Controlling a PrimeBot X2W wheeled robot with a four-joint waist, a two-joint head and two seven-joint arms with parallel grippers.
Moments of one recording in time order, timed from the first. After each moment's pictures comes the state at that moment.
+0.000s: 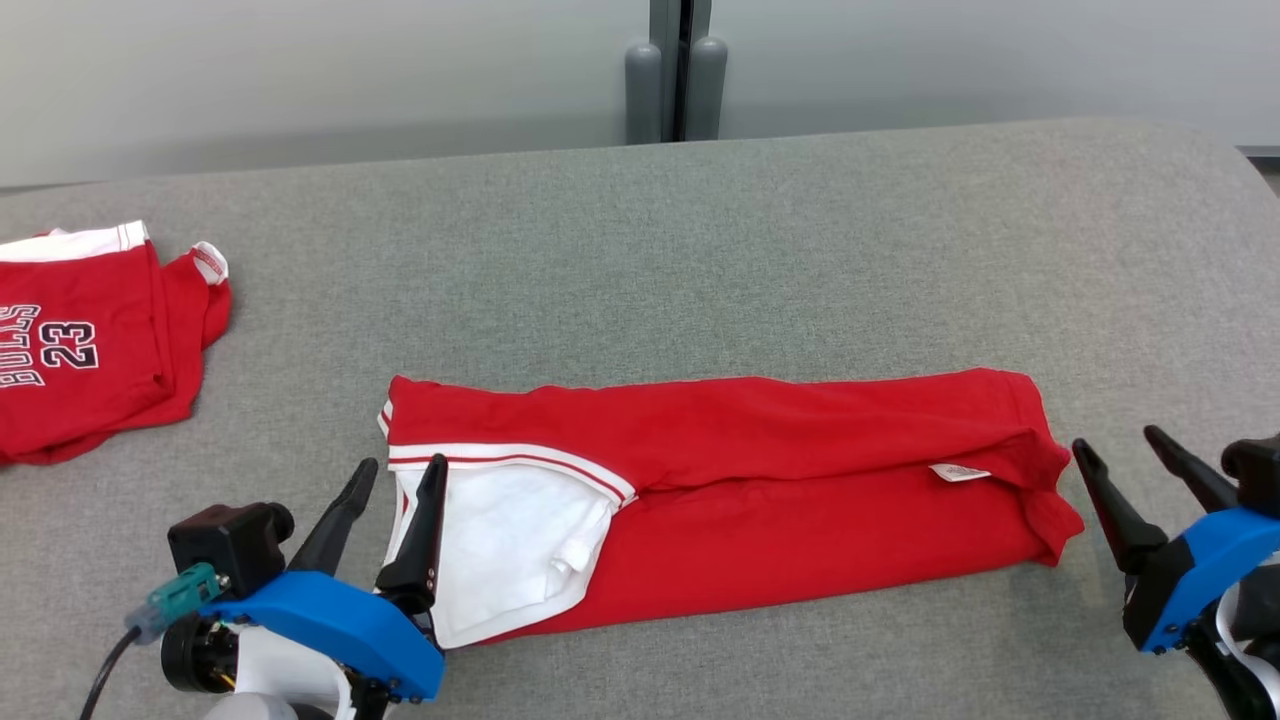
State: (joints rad) left arm -0.12 0.47 -0.51 -0.09 -0.86 0.20 0.03; right arm -0.16 -0.42 0.06 0.22 0.38 0.13 0.15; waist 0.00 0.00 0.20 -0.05
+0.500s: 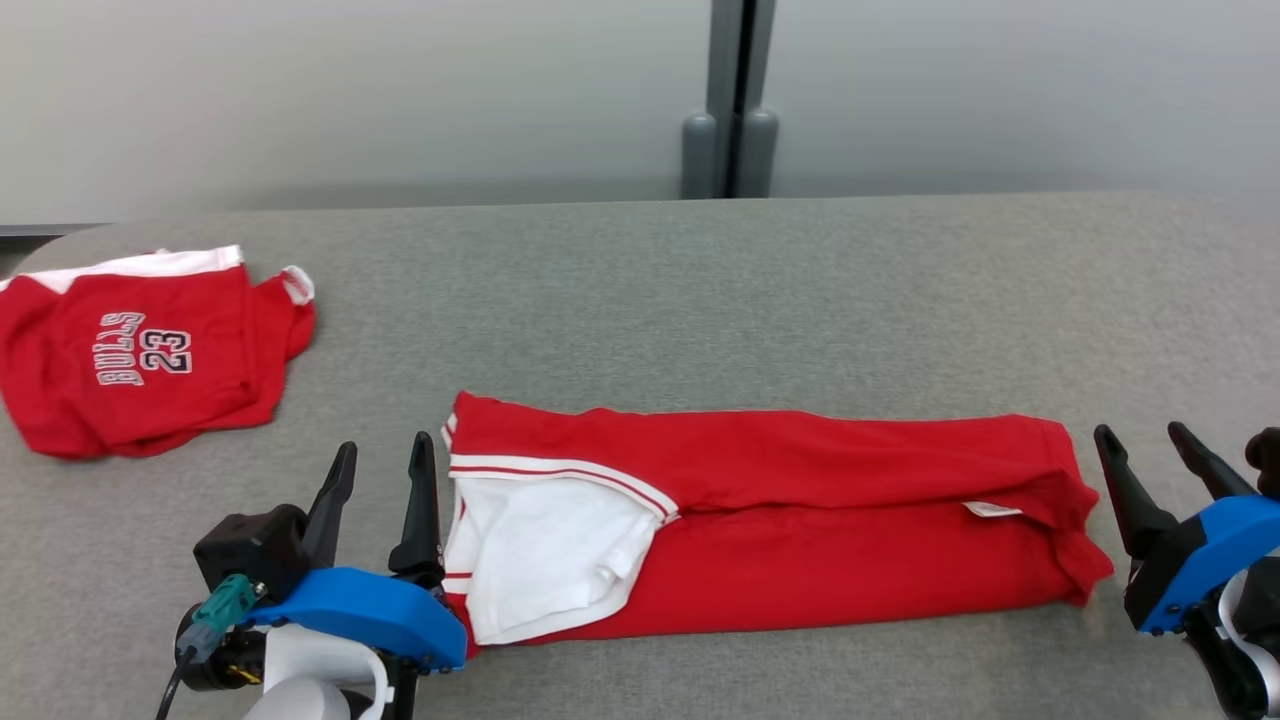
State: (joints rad) left arm -0.16 0.37 -0.52 0.05 -0.74 0.30 -0.13; right arm -0.17 -0.29 -0.10 0.20 0.30 0.13 0.21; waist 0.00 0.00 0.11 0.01
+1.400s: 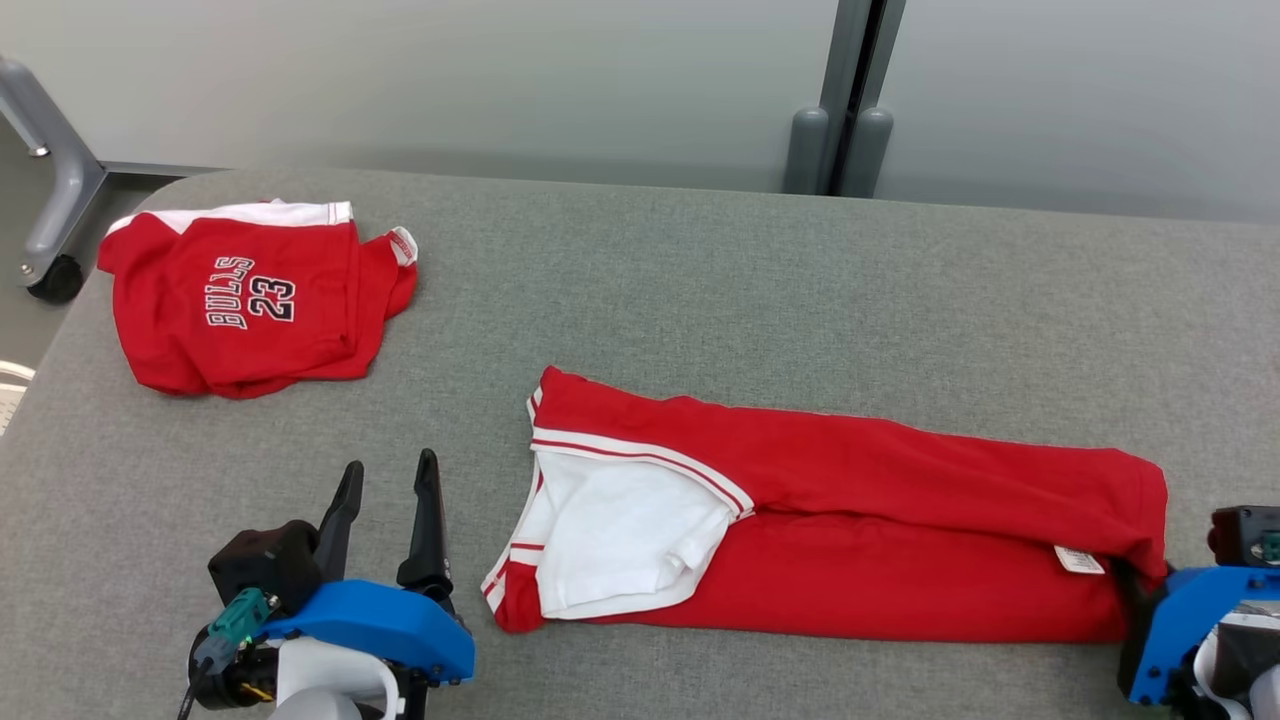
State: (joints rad) left arm -0.15 0.34 -0.52 0.10 -0.75 0.31 -0.16; right arm -0.22 -0.26 -0.16 0.62 0.18 0.13 0.24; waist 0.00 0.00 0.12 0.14
